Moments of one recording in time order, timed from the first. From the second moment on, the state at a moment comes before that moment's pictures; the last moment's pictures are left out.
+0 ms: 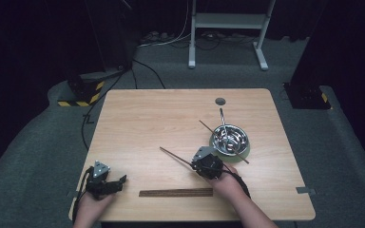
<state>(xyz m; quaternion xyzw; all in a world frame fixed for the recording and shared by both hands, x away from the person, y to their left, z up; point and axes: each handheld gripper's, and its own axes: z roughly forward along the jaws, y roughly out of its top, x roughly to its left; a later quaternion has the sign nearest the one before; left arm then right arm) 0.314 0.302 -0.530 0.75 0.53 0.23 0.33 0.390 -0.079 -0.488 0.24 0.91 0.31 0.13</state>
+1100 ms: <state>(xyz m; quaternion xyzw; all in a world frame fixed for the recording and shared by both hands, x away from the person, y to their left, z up) 0.314 0.302 -0.530 0.75 0.53 0.23 0.33 0.412 -0.168 -0.444 0.33 0.87 0.32 0.20</state>
